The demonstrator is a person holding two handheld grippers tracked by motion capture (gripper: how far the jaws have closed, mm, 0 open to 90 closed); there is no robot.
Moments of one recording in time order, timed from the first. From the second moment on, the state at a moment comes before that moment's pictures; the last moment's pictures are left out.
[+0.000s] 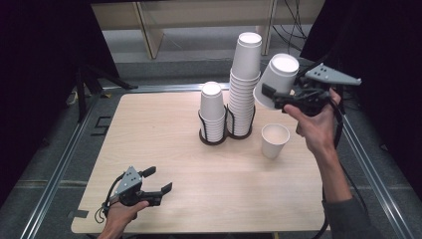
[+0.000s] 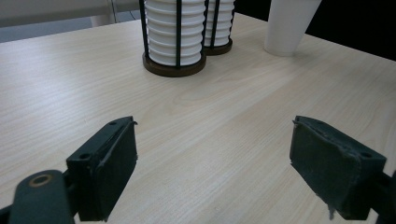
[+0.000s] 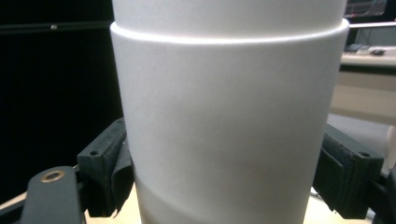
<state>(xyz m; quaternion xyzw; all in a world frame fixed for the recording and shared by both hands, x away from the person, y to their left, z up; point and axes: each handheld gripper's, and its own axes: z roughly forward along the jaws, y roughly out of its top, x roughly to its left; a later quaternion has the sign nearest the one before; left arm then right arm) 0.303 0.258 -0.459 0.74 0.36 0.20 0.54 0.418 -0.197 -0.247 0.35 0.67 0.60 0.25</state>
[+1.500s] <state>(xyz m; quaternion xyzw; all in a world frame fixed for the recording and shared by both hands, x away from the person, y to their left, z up) 0.300 0.254 -0.457 0.74 0.33 0.19 0.55 0.388 -0.060 -0.396 0.26 0.77 0.58 0.07</state>
